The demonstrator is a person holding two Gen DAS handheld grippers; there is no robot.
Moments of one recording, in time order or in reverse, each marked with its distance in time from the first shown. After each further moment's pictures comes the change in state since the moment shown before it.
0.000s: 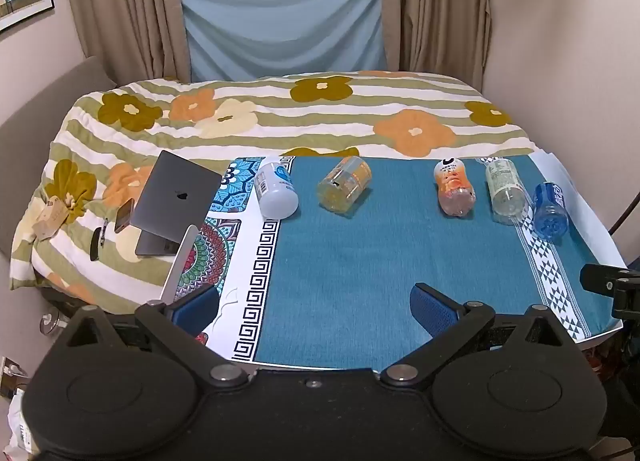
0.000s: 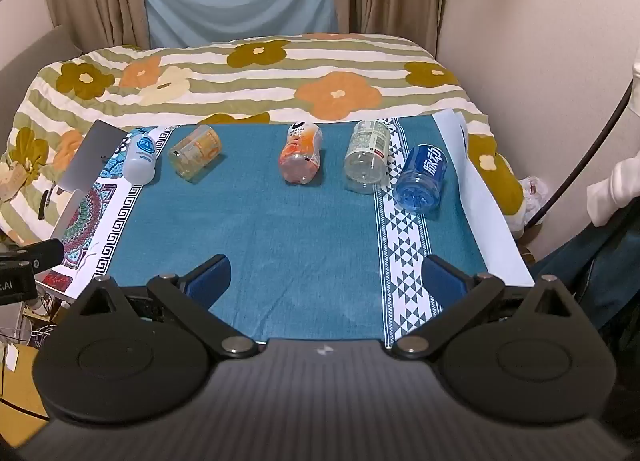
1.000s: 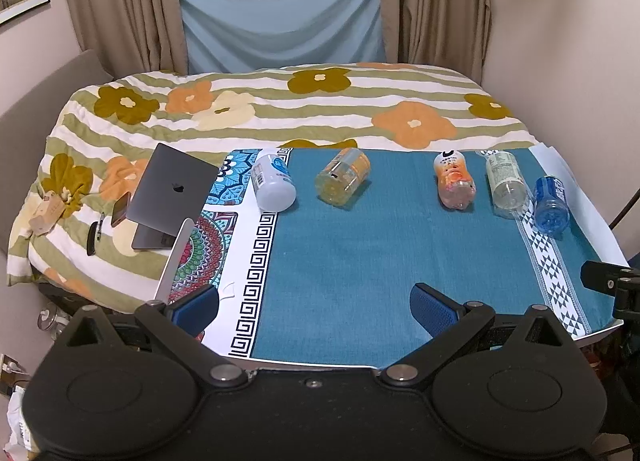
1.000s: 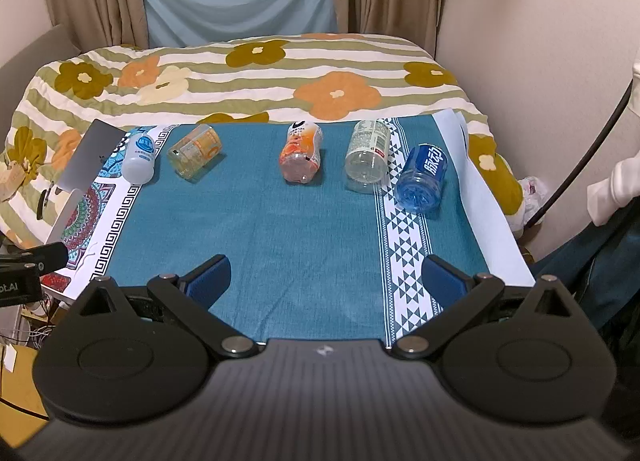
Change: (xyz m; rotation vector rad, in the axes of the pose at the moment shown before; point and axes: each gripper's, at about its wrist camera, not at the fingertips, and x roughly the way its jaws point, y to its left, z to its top) left arm 0.008 -0.001 -0.001 -0.002 0.027 -0.005; right arm 0.001 0.001 -0.001 0.003 -0.004 -0.002
